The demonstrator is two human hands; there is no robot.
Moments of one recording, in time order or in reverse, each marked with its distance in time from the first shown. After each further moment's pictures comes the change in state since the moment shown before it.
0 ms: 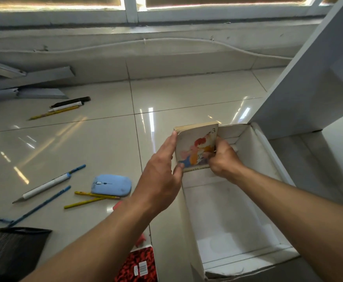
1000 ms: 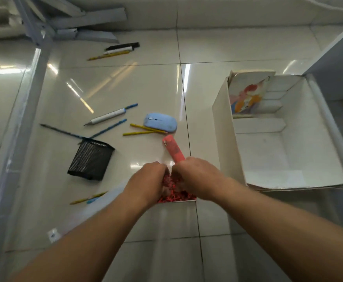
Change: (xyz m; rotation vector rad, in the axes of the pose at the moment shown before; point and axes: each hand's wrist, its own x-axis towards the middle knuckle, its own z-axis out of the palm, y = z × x) left_hand -0.174 -0.099 -0.052 0.467 -0.403 -0.406; right_hand -0.188 -0.042 0.140 -0.731 -0.526 -0.622
